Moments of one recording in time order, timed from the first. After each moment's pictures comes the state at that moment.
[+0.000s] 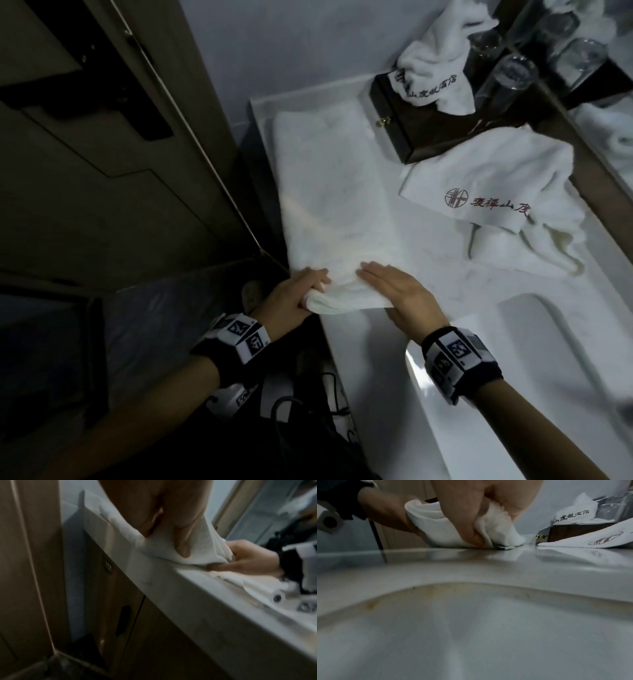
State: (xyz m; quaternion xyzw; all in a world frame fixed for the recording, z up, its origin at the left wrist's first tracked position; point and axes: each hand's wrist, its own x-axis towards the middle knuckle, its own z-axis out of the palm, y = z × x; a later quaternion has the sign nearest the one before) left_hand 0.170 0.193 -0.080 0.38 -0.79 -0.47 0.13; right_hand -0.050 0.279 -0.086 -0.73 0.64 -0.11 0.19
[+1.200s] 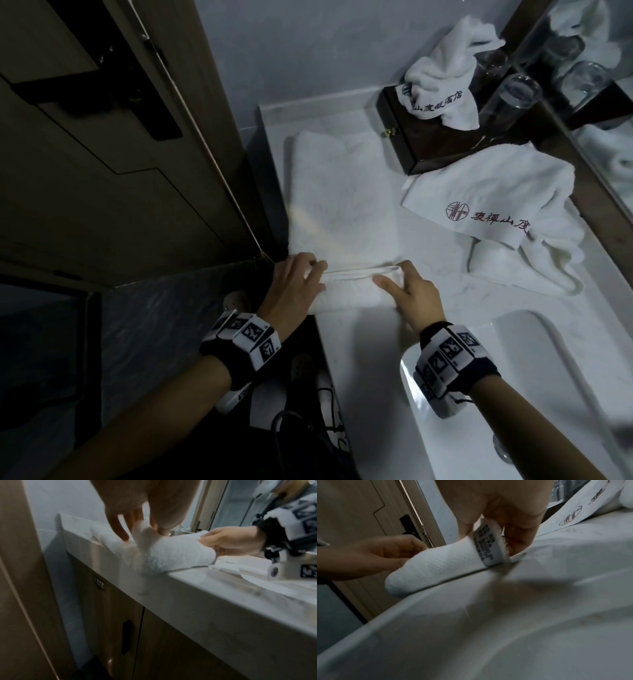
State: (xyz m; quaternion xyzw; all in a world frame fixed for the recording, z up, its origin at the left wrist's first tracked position) left_hand 0.151 0.193 -0.070 0.40 -0.90 -0.08 0.14; right_hand -0.060 0.257 -0.089 -0.44 0.80 -0.21 0.35
